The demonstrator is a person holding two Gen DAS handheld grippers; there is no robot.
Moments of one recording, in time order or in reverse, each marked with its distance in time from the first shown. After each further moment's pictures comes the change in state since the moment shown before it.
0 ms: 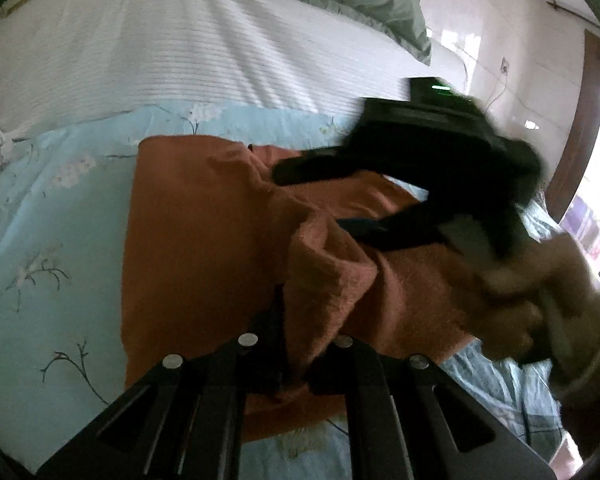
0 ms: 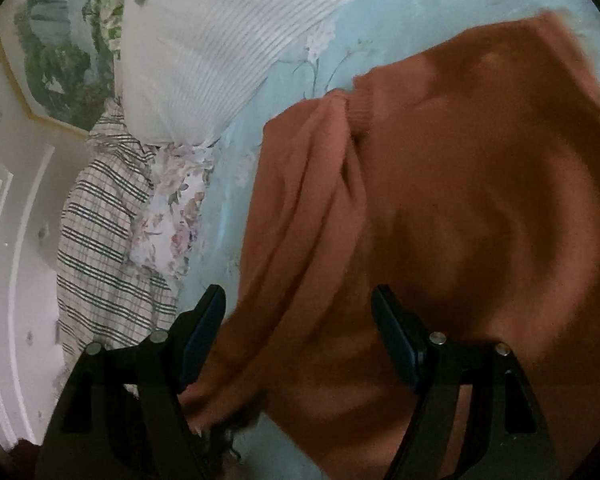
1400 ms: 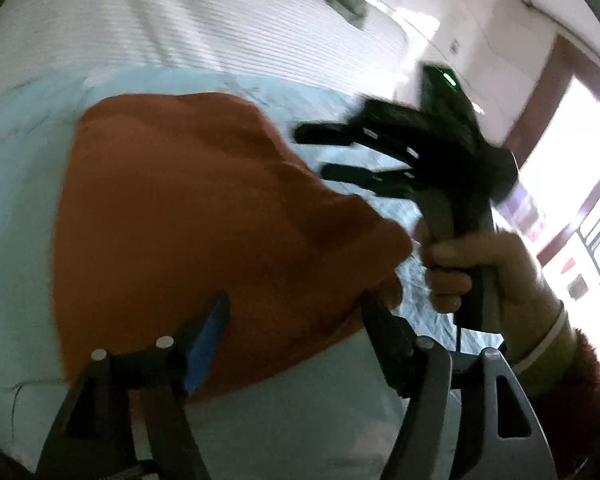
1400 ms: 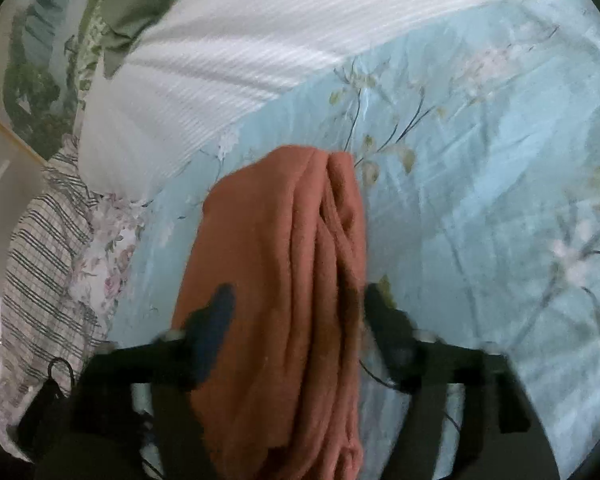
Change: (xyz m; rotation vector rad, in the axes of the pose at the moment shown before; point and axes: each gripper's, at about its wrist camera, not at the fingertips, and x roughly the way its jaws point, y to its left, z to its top) left arm 0.013 -0.047 0.009 -0.054 0.152 -0.276; right arm -0.148 -0.043 -0.026 -0.073 -0.277 -0.307
